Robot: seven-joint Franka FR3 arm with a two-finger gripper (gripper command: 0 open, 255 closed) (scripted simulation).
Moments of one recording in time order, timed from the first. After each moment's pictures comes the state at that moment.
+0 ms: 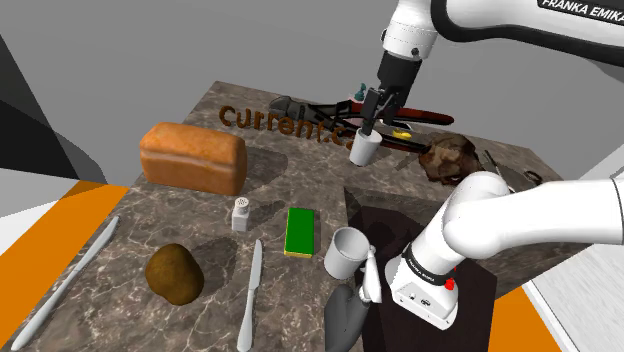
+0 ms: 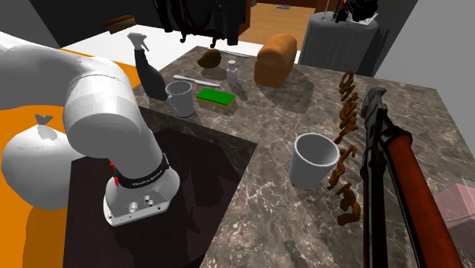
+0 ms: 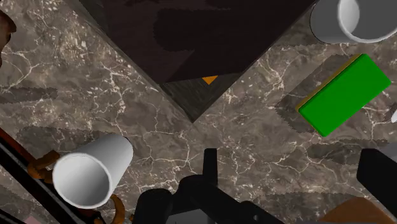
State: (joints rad) arm 0.00 -0.84 0.06 -2.46 0.04 1.55 0.16
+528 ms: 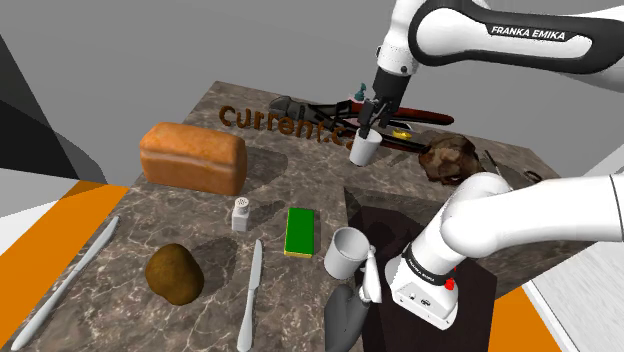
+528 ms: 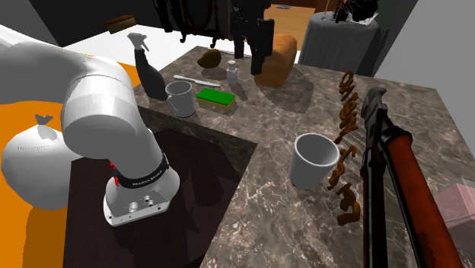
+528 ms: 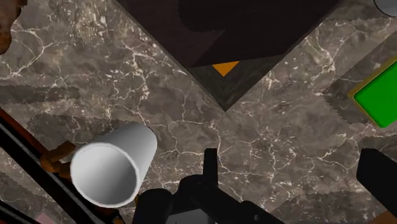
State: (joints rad) arm -0.05 -0.78 -0.03 -2.54 -0.06 1.71 0.06
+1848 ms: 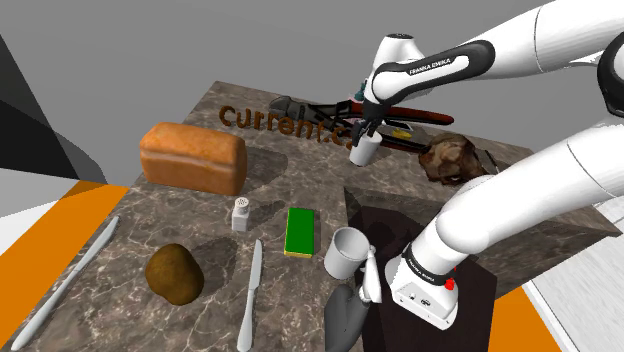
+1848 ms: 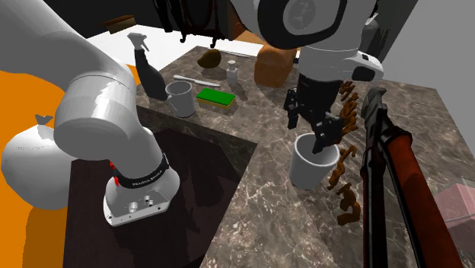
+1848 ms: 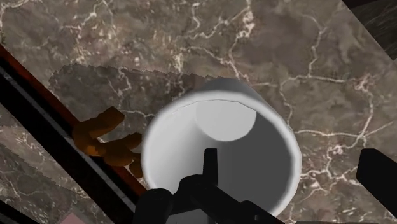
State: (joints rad) arm -0.17 -0.35 -0.27 -2.58 -0.25 2.25 -0.17
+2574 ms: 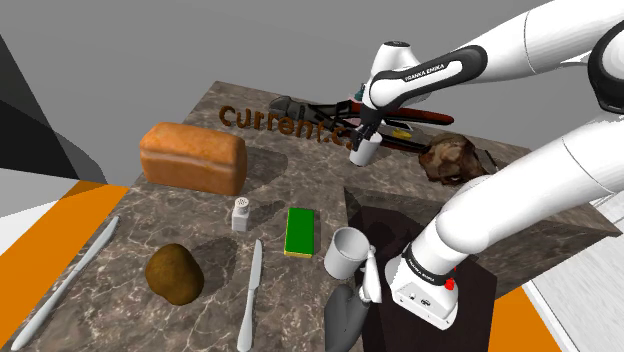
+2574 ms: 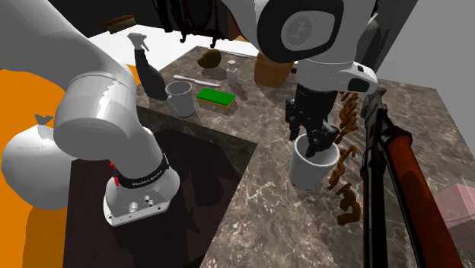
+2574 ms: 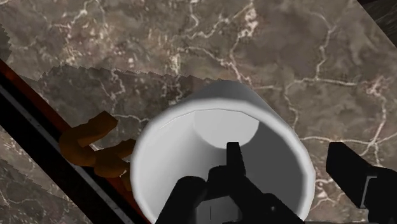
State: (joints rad) arm -0.17 -0.32 -0.28 -2.60 -0.25 2.30 -0.17
